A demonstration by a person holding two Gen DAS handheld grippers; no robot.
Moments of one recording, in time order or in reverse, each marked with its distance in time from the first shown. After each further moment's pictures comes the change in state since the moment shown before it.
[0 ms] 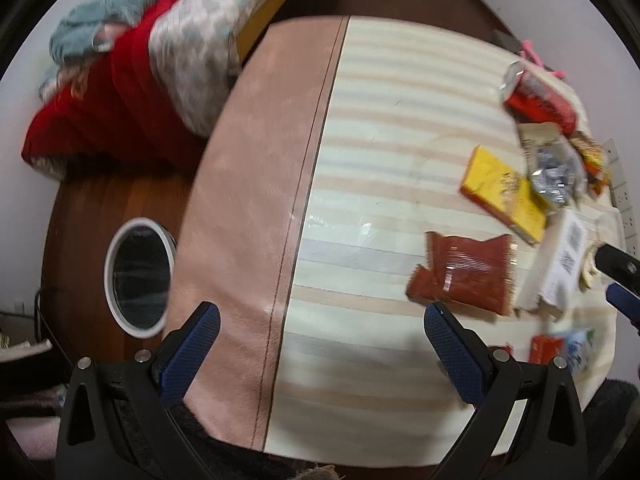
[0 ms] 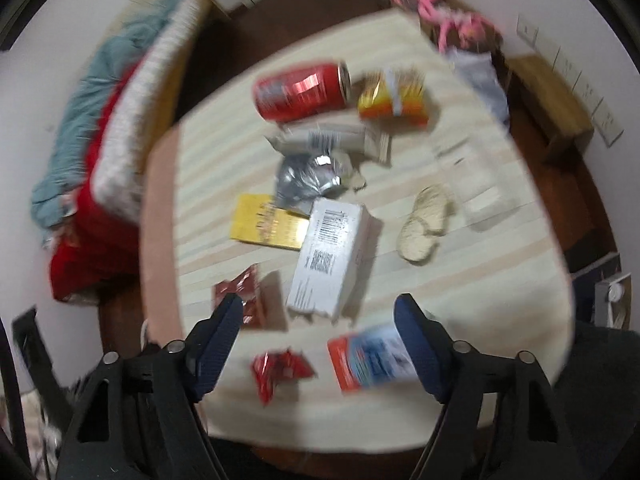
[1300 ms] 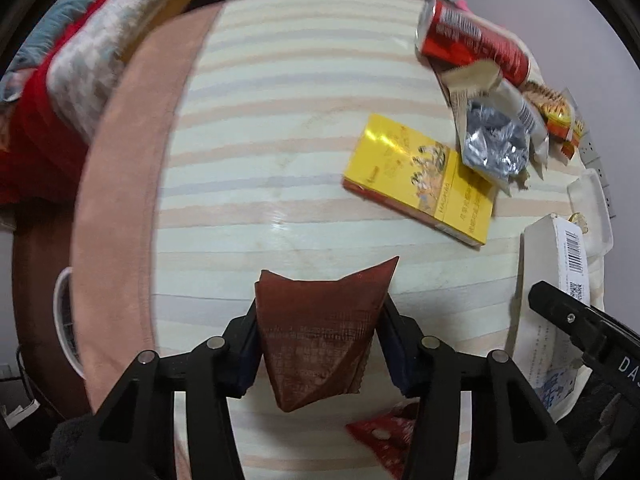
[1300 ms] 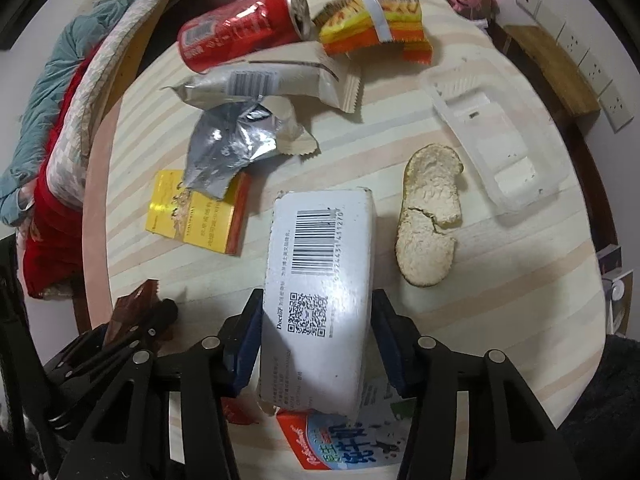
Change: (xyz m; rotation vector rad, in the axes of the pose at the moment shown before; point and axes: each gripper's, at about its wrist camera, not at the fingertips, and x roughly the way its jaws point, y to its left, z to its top) left arm 0.020 -0.092 0.040 0.200 0.013 -0.136; right arm 0.047 -0.048 -0.007 -0.015 0.052 -0.067
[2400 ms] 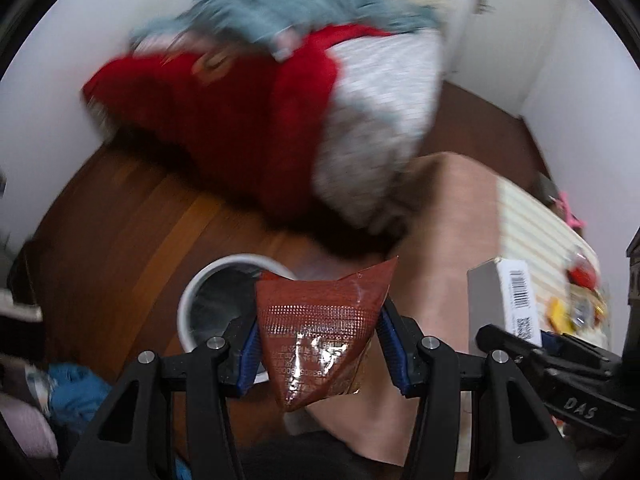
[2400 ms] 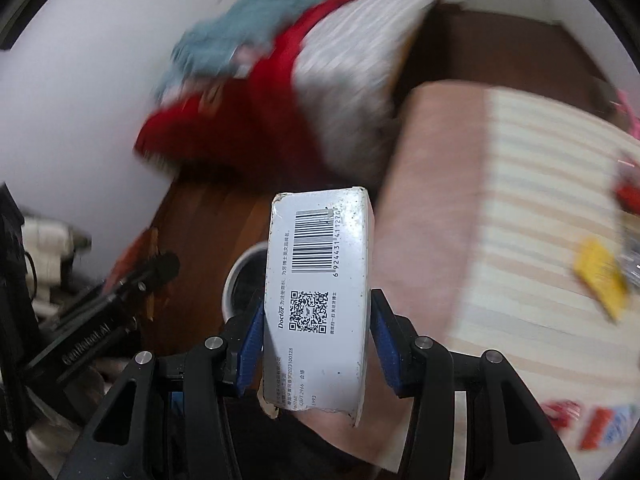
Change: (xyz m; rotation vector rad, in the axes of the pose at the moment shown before) left arm -0.126 0.394 -0.123 -0.523 -0.322 0.077; right arm -0.020 0.374 -0.150 -0.661 -0.028 0.314
